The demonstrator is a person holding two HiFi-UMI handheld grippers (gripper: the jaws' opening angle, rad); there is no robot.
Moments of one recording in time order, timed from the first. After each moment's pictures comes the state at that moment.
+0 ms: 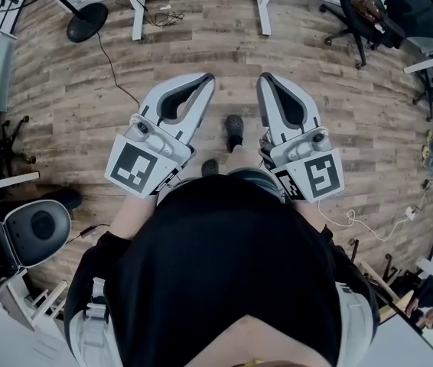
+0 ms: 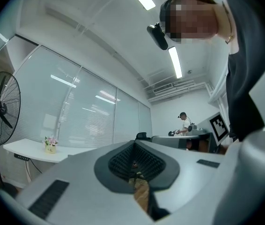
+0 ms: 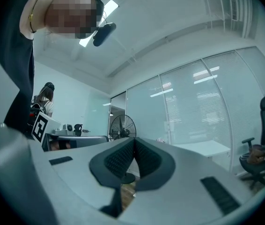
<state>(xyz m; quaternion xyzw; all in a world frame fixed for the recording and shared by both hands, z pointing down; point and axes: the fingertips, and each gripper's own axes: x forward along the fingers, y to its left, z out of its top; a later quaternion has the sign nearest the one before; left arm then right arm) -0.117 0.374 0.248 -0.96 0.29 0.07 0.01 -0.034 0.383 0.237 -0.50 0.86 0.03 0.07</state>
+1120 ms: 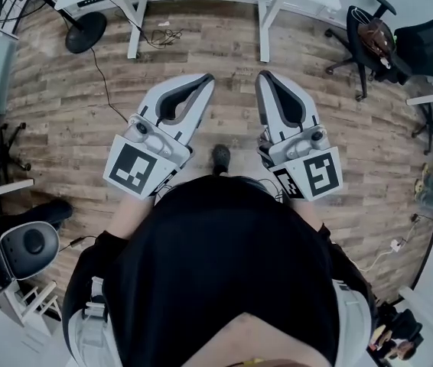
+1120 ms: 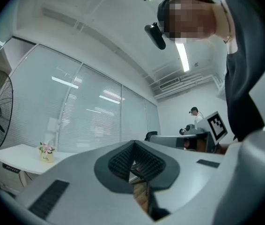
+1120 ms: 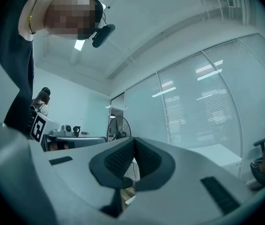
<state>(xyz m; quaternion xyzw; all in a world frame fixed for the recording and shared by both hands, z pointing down) -0.030 0.214 0.232 -0.94 0.32 0.07 0.03 0.050 0.211 0.226 -0.47 0.88 0.03 0.08</state>
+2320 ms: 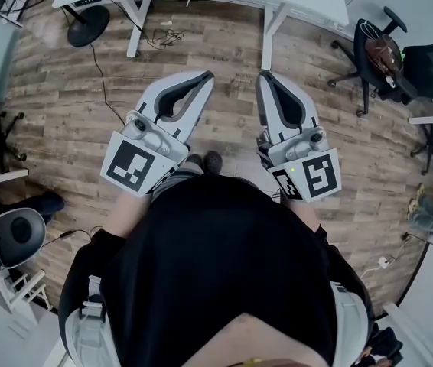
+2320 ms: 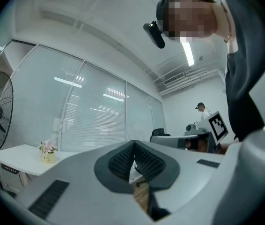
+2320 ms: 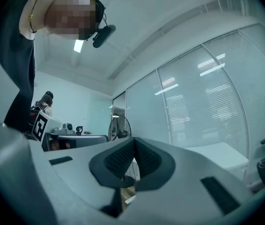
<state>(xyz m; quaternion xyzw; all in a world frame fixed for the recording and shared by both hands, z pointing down) 0.004 0.157 0.239 -0.93 0.35 0.06 0.03 0.084 0.152 0.239 -0.44 0.89 0.02 0.08</state>
